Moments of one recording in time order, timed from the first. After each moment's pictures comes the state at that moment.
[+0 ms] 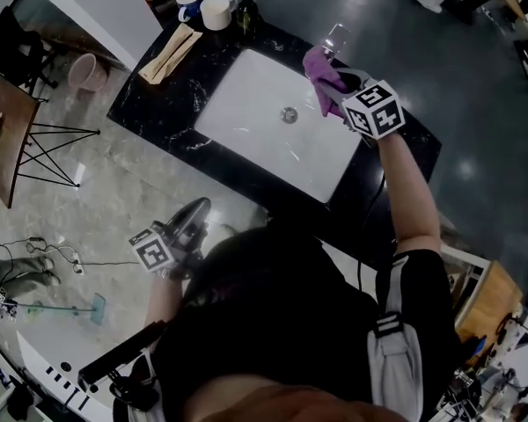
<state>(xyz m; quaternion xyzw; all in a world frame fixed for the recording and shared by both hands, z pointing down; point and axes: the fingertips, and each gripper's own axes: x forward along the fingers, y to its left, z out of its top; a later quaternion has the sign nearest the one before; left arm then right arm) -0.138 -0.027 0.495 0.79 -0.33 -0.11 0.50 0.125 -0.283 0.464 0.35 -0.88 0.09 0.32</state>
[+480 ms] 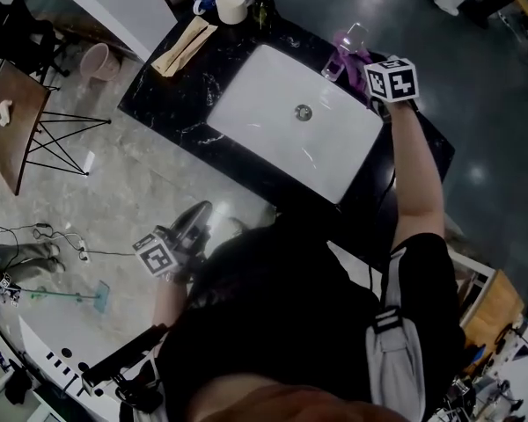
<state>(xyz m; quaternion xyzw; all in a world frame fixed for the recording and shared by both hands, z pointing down) -0.159 -0.013 0.502 0.77 -0.37 -0.11 0.51 0.189 -0.372 0.493 0.46 -0.81 0.14 0.32</state>
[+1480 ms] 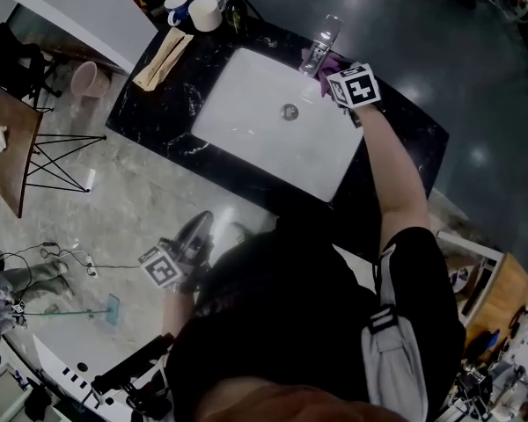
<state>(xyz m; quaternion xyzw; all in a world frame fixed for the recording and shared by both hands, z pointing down) -0.132 -0.004 0.507 0.77 -0.36 -0.11 0.52 0.181 -0.350 0.564 0.47 -0.80 0.15 0.35</state>
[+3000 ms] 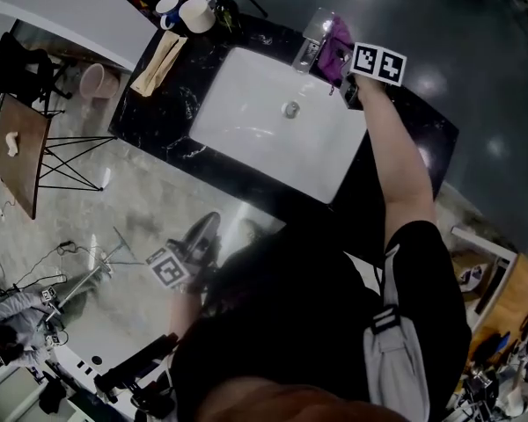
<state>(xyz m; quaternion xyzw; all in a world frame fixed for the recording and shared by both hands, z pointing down) -0.105 -0.011 0.509 0.76 -0.37 -0.09 0.52 0.232 -0.398 0.543 0.53 -0.76 0.37 0.06</state>
